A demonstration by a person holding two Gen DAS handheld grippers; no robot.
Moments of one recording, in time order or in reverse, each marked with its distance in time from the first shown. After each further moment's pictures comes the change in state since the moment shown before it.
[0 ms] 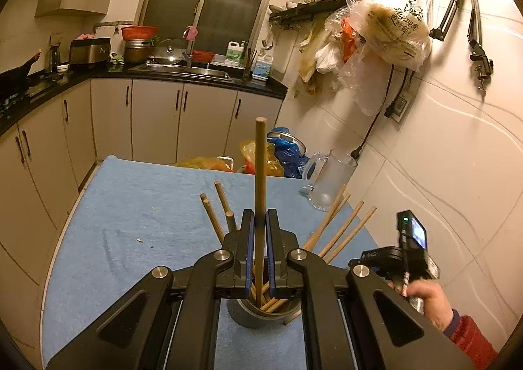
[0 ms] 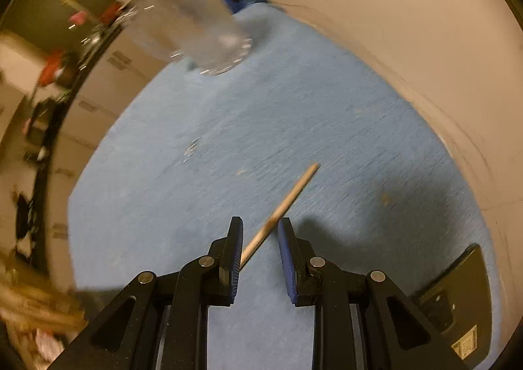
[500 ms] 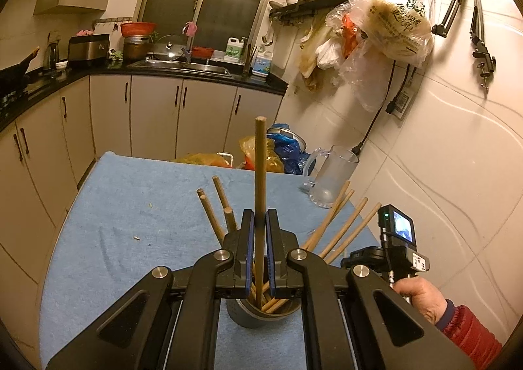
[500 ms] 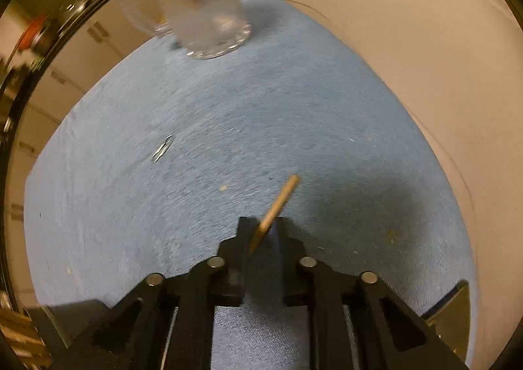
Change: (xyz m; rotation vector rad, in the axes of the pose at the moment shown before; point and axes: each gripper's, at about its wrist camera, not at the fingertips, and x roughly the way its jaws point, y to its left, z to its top) left arm 0.008 0.002 -0.003 -0.005 0.016 0.003; right arm 0.023 0.026 0.001 -0.146 0.026 -0.111
